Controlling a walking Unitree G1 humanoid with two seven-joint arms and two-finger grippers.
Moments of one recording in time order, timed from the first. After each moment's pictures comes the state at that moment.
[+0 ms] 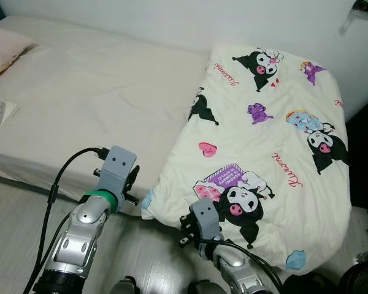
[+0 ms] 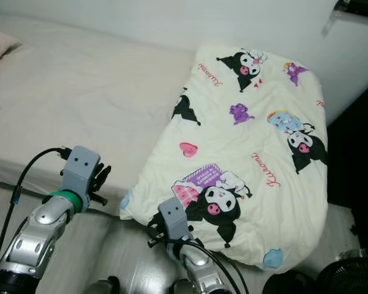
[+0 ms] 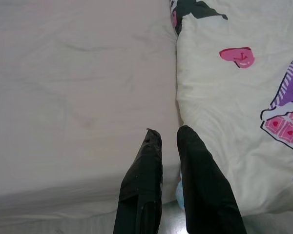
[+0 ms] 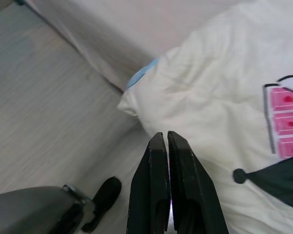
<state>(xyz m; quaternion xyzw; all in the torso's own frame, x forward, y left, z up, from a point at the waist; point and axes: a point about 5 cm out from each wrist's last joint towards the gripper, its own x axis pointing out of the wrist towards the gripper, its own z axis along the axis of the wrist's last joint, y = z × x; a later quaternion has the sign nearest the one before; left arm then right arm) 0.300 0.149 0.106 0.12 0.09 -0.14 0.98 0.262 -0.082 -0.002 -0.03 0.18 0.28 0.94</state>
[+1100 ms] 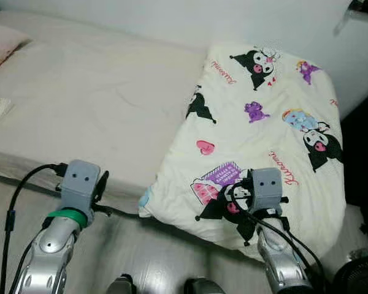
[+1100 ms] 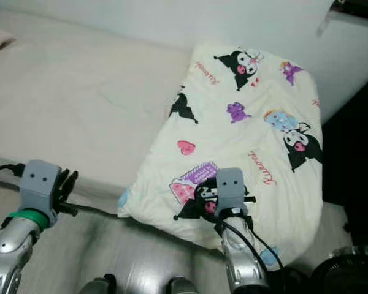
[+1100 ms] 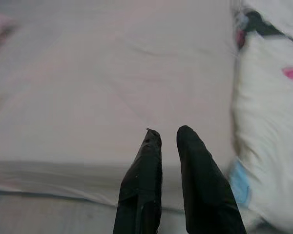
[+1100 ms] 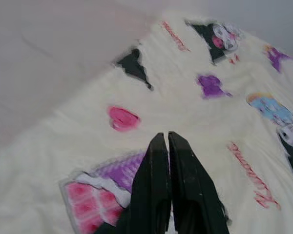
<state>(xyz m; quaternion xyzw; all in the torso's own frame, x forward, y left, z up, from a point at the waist) 0.263 0.202 0.120 0.11 0.02 0.00 0.99 0.287 -0.160 0.083 -0.09 -0.04 0.00 0.99</state>
